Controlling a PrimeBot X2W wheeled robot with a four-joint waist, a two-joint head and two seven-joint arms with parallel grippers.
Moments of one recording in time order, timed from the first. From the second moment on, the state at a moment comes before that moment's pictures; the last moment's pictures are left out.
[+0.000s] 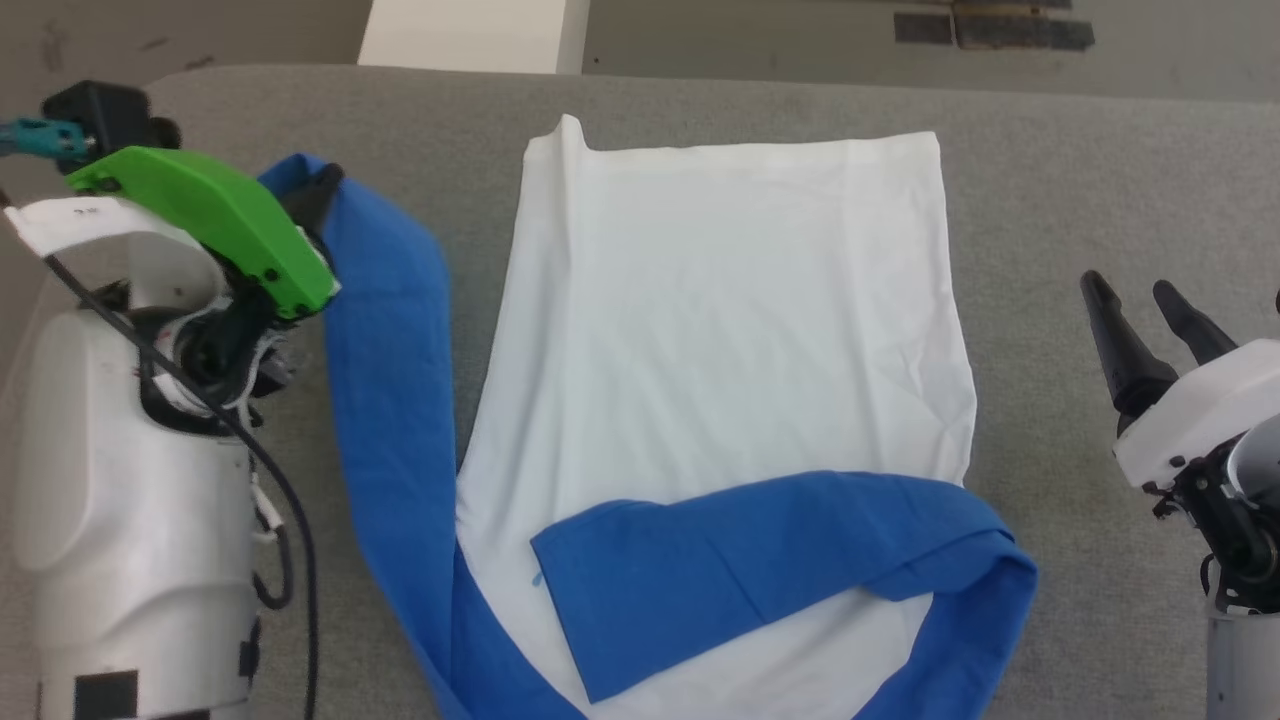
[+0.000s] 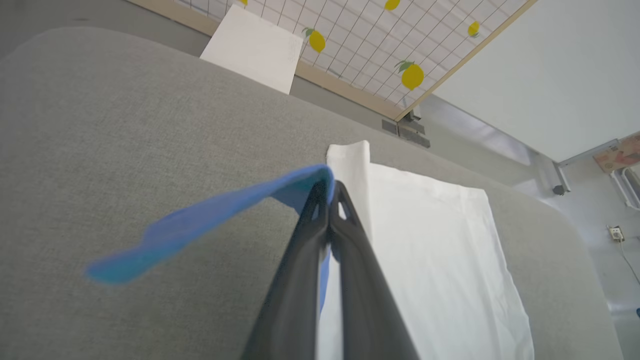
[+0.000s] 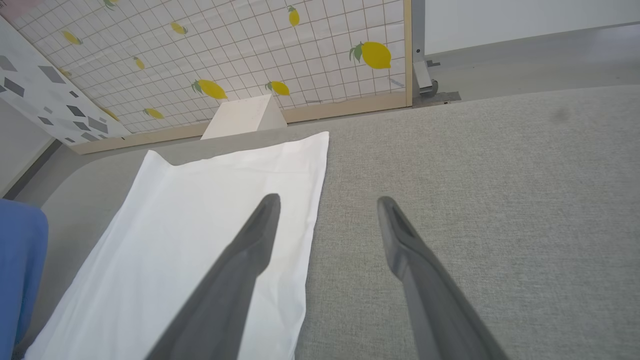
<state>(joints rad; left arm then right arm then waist) -0.66 0.23 0.04 0.24 -0.67 0.02 0.65 -0.29 -0.11 -0.22 -0.04 0.37 0.13 0.48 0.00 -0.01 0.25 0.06</state>
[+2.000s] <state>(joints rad) -0.52 0.15 -0.57 0.06 -1.04 0.00 0.65 -0.20 -0.06 -0.23 0.03 0.39 0.13 0.45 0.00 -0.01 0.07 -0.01</state>
